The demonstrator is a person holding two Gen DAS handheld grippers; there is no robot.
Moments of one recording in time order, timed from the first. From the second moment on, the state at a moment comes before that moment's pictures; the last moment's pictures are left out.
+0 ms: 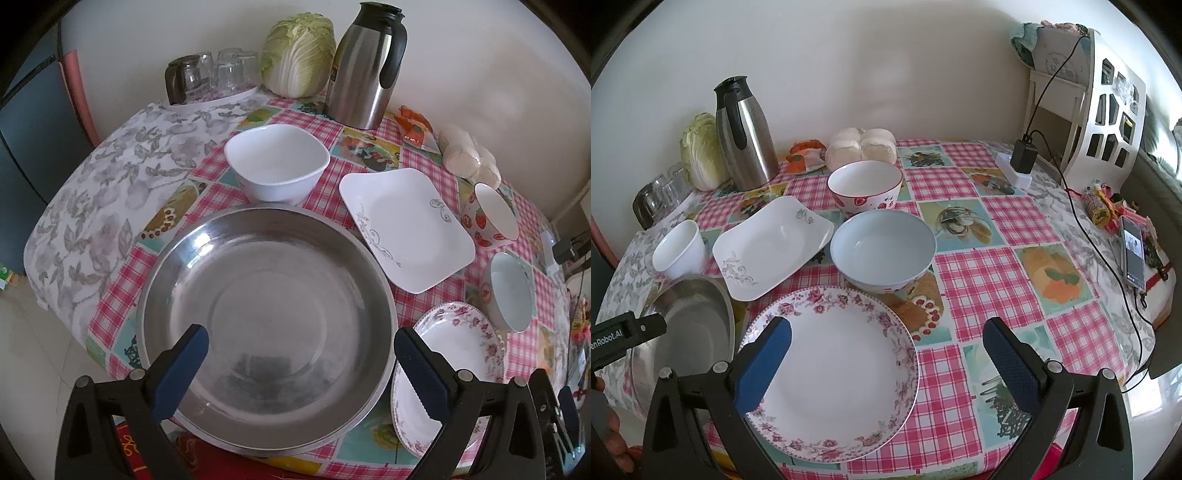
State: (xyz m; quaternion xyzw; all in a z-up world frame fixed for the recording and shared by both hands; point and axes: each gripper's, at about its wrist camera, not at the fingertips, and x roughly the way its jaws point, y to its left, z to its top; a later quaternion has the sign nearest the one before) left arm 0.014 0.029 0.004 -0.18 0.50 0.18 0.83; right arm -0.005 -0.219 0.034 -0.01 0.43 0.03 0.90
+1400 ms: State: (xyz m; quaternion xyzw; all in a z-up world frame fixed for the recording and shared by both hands) left arm -0.004 0.126 -0.025 -0.29 0.49 0.23 0.79; right arm 0.028 -0.082 -0.003 -0.08 0.48 0.21 0.85
